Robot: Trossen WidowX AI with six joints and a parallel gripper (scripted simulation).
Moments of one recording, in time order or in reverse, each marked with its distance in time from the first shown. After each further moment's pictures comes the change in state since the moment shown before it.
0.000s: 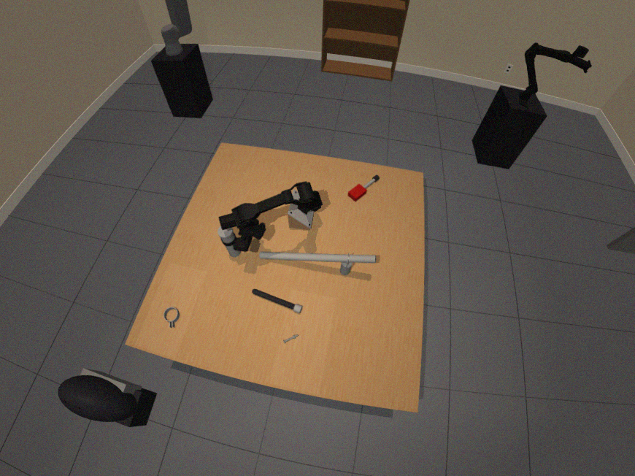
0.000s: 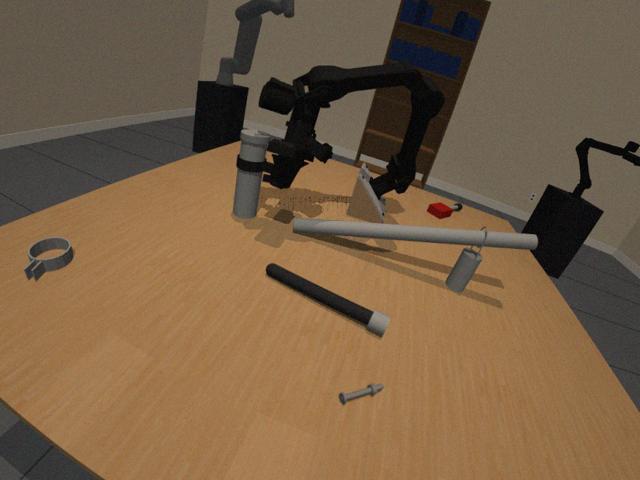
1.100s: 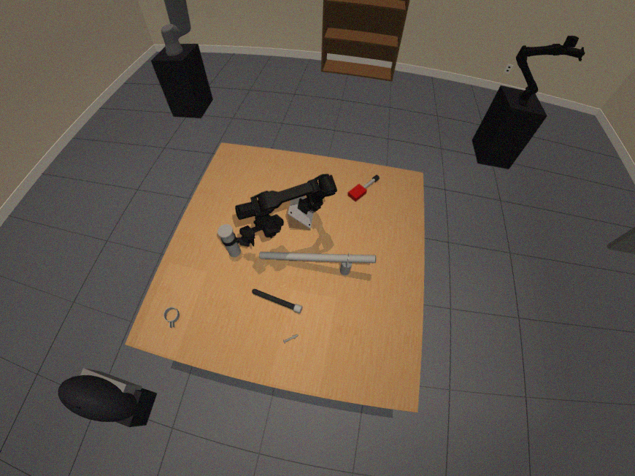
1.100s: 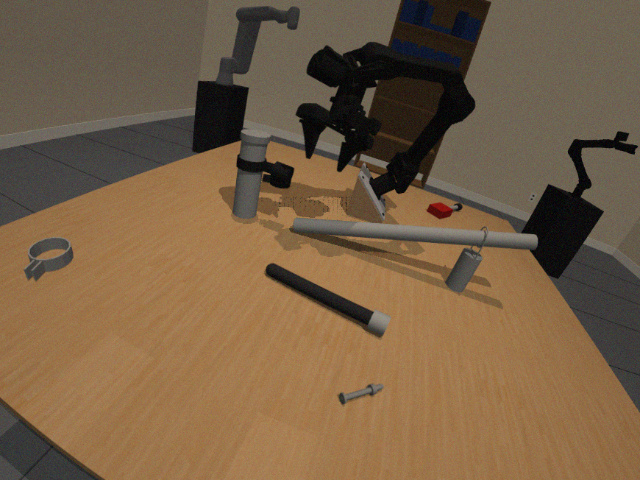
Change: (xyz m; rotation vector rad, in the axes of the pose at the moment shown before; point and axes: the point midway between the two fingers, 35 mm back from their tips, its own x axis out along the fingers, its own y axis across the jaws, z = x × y) arm -0.075 -0.021 0.079 0.717 0.002 -0.102
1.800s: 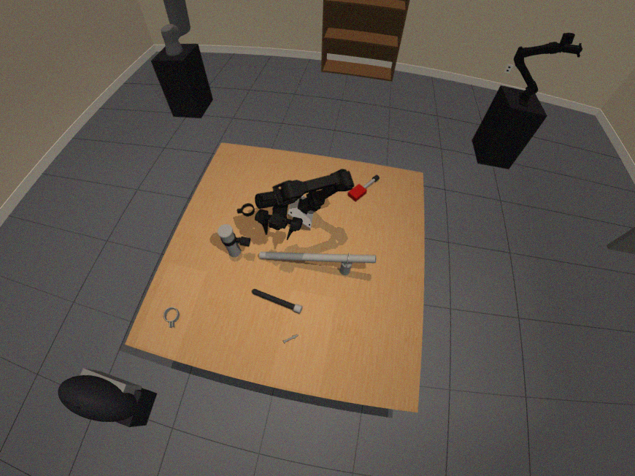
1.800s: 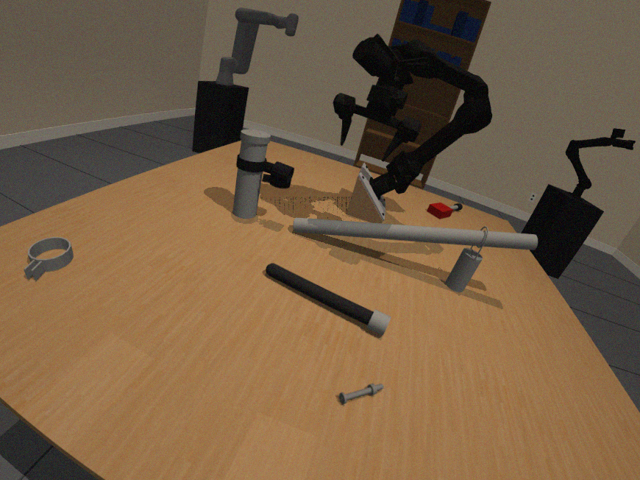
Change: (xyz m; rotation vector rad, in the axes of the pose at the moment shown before) arm -0.049 0.040 0.053 0.906 -0.113 -0.089
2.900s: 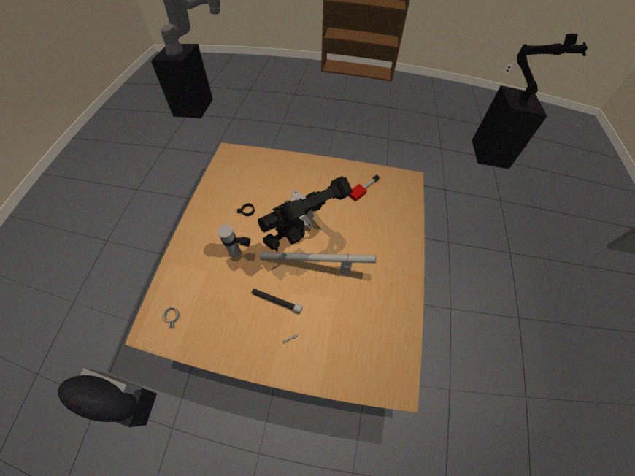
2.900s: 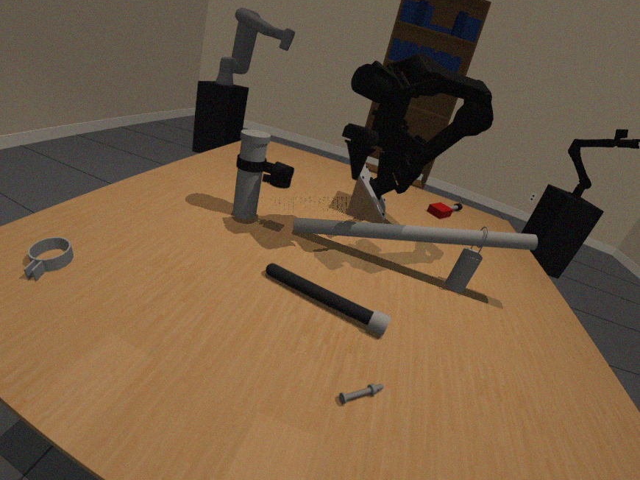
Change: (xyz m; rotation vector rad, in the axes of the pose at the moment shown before) arm 0.050 0.032 -0.014 -1.020 0.248 0.189
